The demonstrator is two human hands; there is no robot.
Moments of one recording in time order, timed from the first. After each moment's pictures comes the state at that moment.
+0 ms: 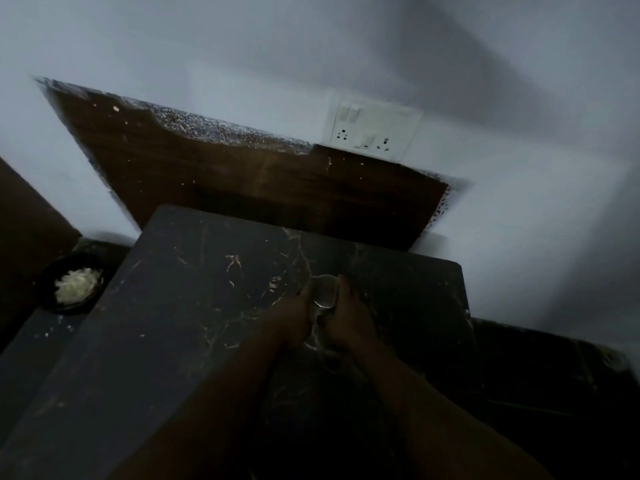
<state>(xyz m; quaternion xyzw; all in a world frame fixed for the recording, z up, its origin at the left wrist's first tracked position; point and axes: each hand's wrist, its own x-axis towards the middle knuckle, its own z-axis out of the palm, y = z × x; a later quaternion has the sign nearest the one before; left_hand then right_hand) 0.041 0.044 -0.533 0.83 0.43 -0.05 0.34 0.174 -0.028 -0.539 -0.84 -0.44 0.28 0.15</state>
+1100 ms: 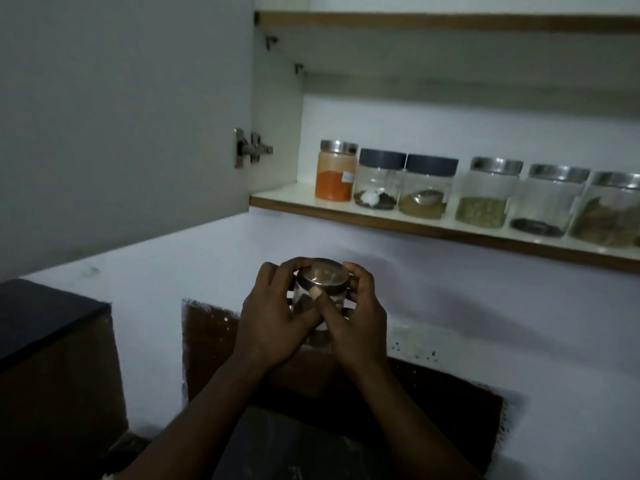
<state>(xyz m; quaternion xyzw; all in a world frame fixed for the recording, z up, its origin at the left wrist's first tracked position) -0.120 0.142 -0.181 0.75 0.34 0.56 0.13 0.019 0.092 -0.180 -0.52 -0.56 0.09 0.64</state>
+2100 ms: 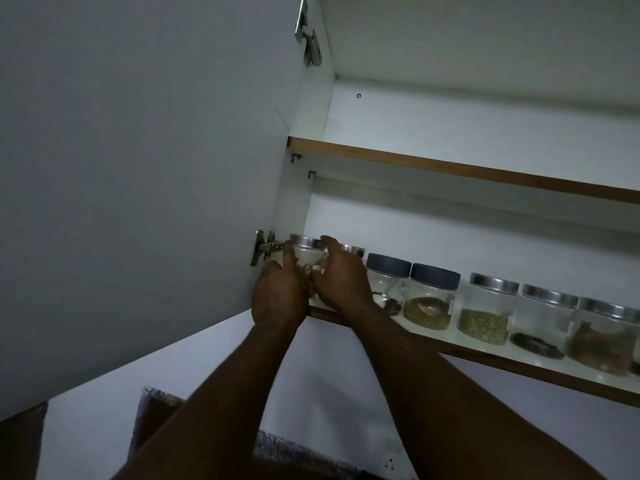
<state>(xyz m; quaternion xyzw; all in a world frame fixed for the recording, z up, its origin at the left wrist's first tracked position) -0.101 0.265 -0.025 0.70 0.52 0.49 0.00 0.005 0.231 0.022 -0.60 -0.66 -0.13 0.44</state>
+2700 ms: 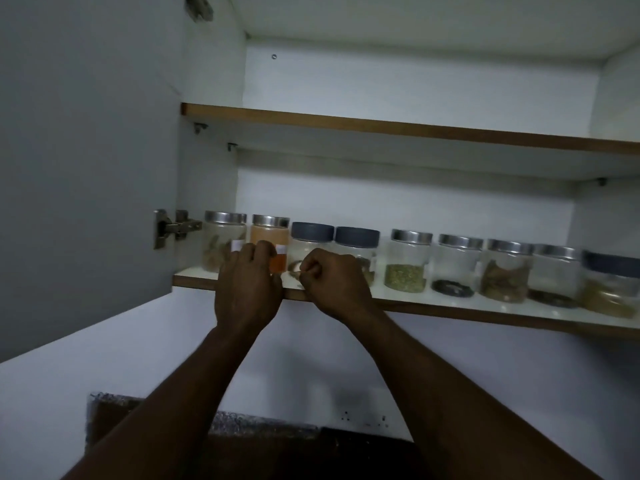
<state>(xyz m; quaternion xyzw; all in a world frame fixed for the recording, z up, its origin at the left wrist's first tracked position) -0.041 0.224 -0.040 0.73 0.40 0.54 -0.12 0.110 0.162 -0.015 -0.61 -0.64 -0.16 0.44</state>
